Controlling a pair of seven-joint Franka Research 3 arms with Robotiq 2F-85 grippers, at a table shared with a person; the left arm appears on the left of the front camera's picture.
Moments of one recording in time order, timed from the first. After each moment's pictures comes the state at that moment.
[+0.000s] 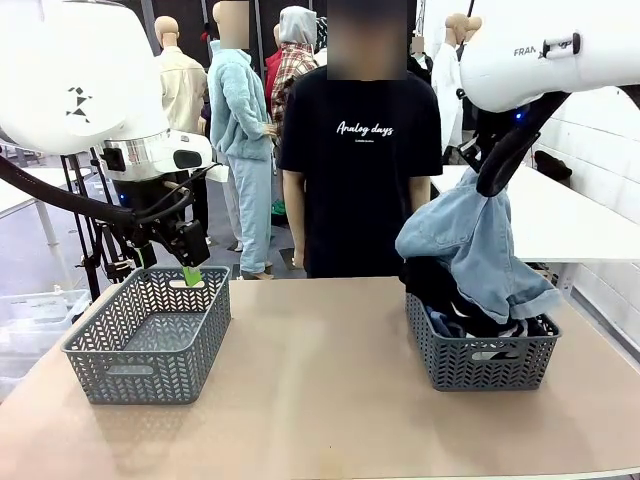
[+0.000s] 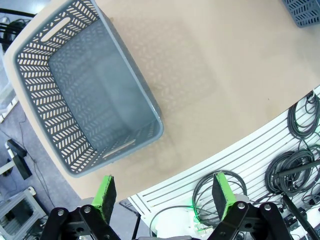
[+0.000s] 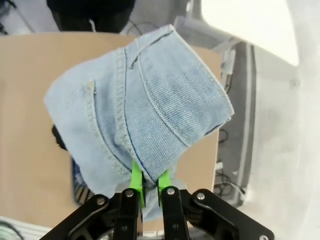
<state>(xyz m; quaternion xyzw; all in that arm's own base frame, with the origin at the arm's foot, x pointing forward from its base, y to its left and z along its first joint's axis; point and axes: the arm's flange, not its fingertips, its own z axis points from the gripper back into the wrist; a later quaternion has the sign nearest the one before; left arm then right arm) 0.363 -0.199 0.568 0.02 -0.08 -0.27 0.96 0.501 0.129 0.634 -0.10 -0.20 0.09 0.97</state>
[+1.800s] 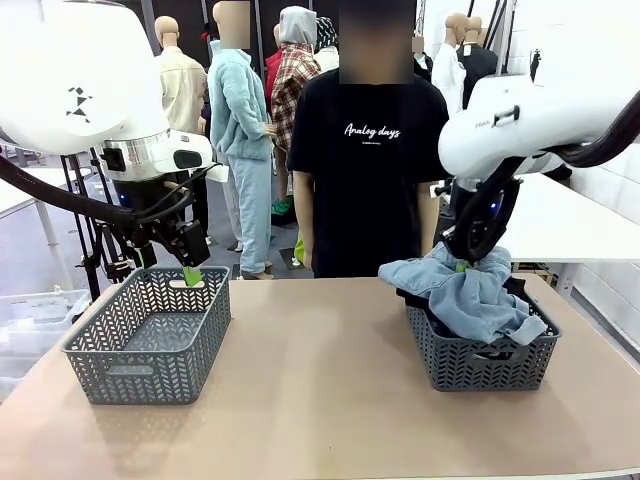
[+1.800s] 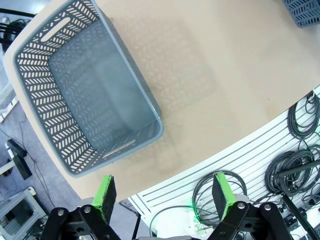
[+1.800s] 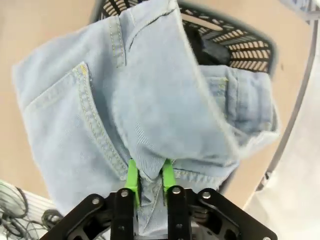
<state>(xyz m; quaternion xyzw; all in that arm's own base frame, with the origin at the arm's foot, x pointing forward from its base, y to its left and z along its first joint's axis) 0.363 -0.199 0.568 0.02 -0.08 -0.27 0.96 0.539 0.122 0.495 0.00 -0.05 0.14 0.99</state>
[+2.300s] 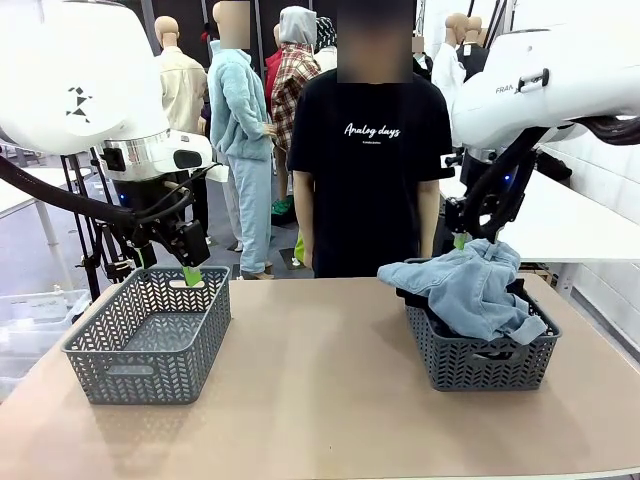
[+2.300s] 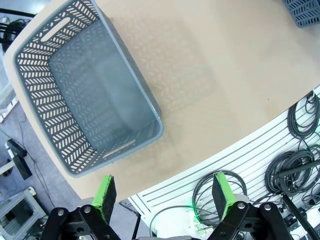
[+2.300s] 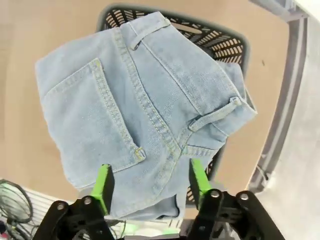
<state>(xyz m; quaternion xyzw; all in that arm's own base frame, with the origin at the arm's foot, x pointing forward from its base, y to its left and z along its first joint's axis) 0.363 -0.199 0.568 0.02 -0.08 -0.27 0.96 0.520 0.120 0.540 -0.01 -0.08 0.13 0.99</state>
